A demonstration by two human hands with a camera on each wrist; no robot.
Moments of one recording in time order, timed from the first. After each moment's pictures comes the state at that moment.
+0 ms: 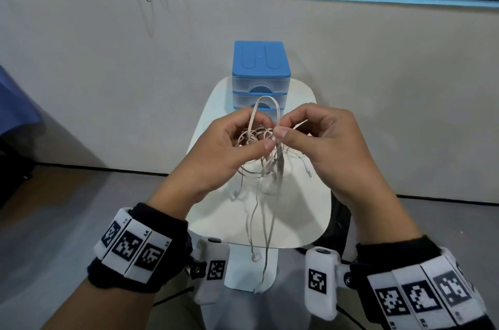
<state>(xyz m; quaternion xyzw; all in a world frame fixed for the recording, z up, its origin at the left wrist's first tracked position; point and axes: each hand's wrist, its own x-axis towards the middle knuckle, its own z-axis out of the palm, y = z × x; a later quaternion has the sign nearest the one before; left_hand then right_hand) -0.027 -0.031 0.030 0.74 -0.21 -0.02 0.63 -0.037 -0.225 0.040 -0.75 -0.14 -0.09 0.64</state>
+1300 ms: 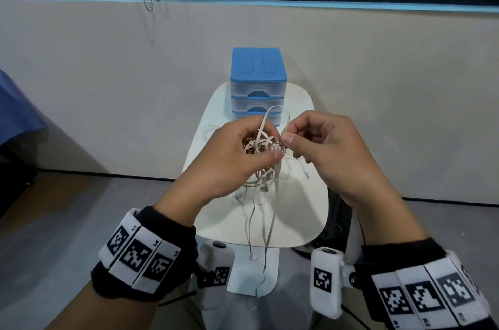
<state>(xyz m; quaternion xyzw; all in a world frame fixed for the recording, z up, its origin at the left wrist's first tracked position) -0.040 -0.044 0.042 0.82 -0.19 -0.01 0.55 -0.043 -0.238 0.041 -0.78 -0.13 -0.06 0.62</state>
